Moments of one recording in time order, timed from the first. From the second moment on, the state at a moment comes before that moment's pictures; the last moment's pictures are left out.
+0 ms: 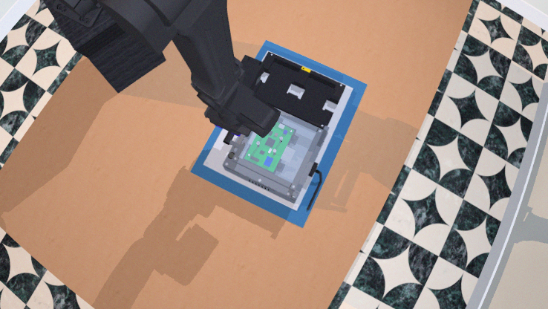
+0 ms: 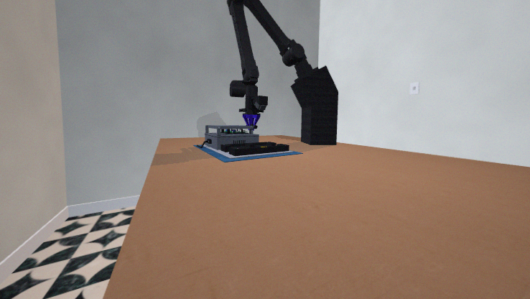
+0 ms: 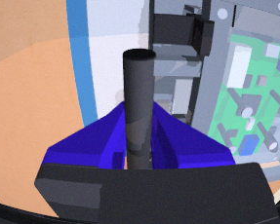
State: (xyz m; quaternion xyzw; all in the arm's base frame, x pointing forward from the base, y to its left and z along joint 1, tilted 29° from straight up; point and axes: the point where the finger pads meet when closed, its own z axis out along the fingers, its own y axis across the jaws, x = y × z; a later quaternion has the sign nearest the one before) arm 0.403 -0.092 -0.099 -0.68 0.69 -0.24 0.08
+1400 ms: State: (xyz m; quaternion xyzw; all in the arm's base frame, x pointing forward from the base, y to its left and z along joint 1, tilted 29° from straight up) arm 0.402 -0.093 -0.100 -0.68 0.69 -0.24 0.07
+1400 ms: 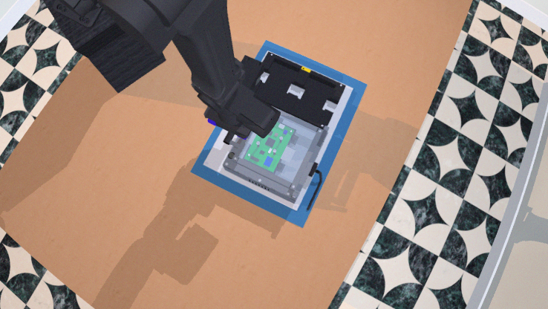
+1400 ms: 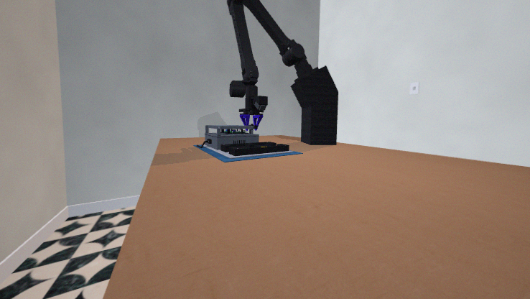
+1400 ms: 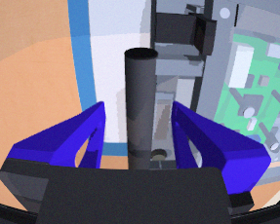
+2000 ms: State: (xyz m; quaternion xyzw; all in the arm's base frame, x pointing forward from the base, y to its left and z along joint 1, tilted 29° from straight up) arm 0.402 -0.093 -0.100 -0.68 0.69 -0.24 0.07
